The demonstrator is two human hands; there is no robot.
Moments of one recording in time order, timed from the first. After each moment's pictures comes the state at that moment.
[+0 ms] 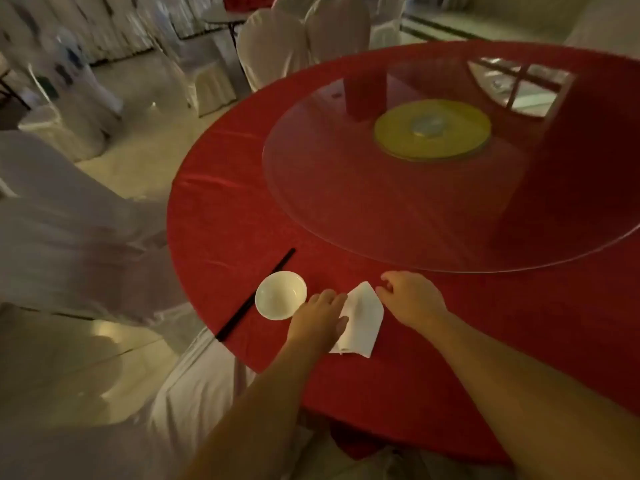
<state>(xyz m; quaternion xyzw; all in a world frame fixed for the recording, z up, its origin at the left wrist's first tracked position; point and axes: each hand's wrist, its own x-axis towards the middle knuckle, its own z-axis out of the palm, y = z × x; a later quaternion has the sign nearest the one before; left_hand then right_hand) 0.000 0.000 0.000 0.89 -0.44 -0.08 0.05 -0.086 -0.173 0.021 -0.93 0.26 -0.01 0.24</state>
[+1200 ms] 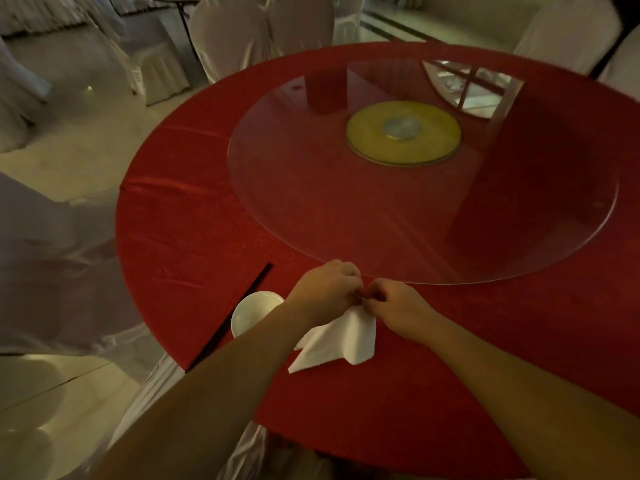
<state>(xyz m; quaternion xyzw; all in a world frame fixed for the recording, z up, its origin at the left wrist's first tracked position) 0.065 -0.064 0.052 0.75 -0.63 -0.08 0.16 -0.068 -0.185 0.036 -0.86 0.25 0.02 0.45</state>
